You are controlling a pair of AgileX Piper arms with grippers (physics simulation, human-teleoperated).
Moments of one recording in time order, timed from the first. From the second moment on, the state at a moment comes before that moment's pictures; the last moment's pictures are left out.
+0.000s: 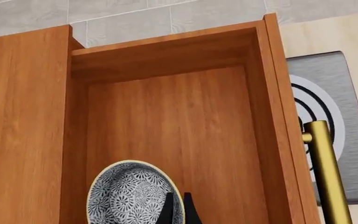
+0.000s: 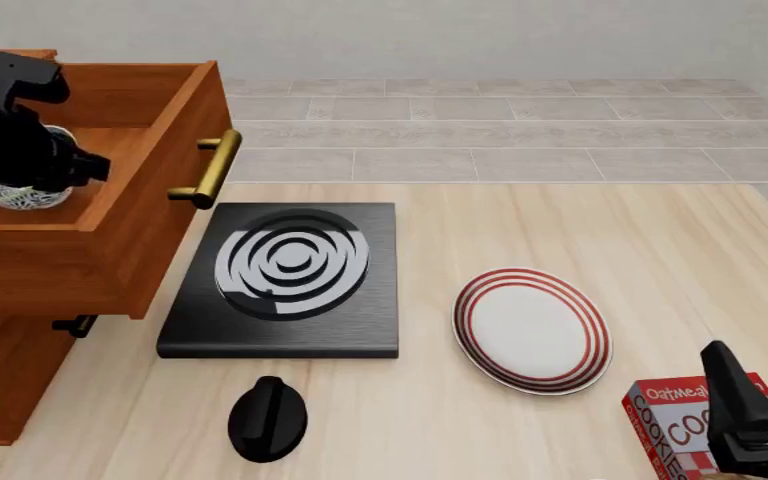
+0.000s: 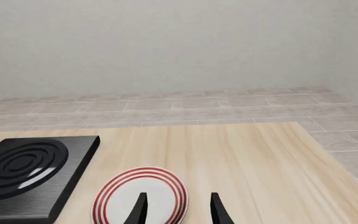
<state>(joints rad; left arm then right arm) 0.06 1.38 -1.27 0.79 0.20 0.00 0.05 -0.02 -0.01 0.04</state>
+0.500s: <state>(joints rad) 0.05 1.39 -1.36 0.81 0.15 0.00 0.05 -0.02 -0.01 0.04</state>
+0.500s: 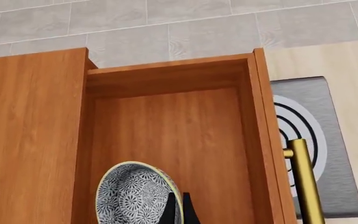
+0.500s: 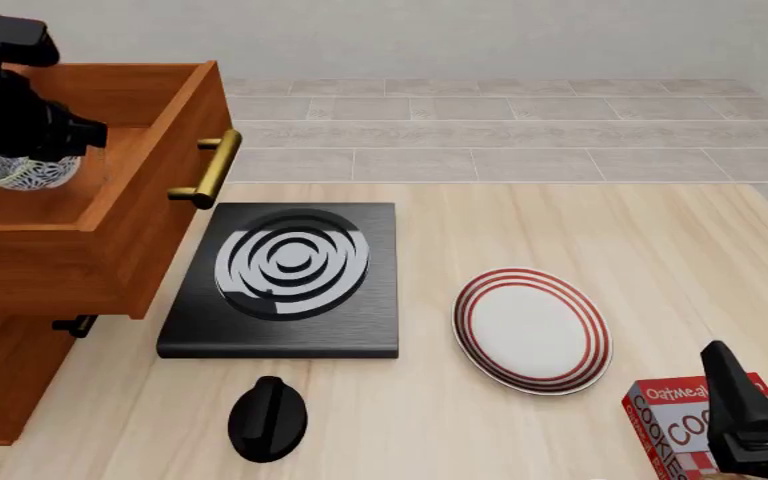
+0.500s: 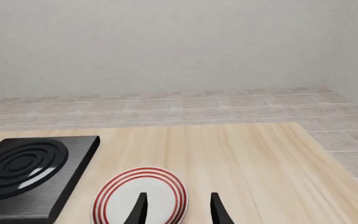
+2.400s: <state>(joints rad) -0.22 1.43 -1.78 0.88 0.23 0.00 0.05 -0.02 -0.01 0.03</state>
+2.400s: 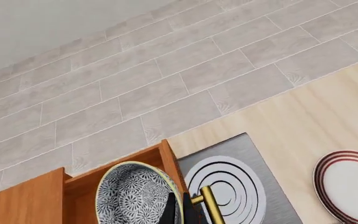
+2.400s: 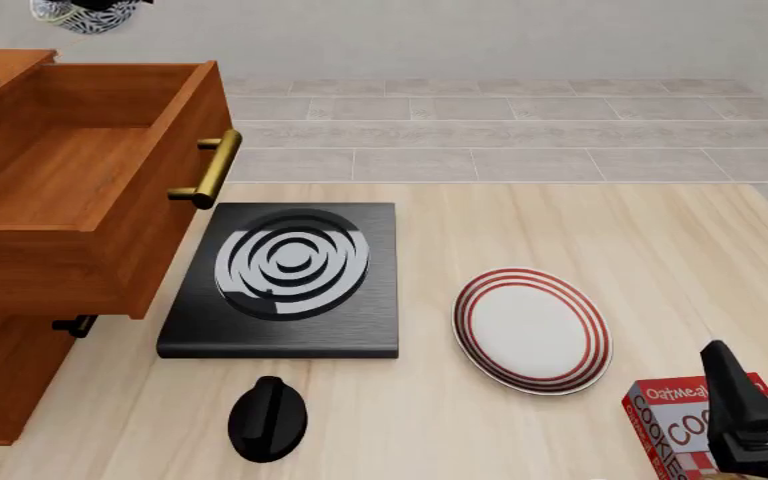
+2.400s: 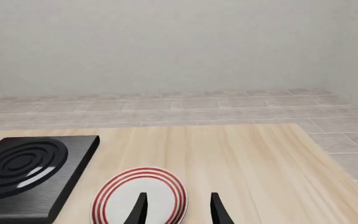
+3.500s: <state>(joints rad) -0.47 1.49 -1.82 0.78 0.30 0.01 0.04 -0.02 -0.01 0.02</state>
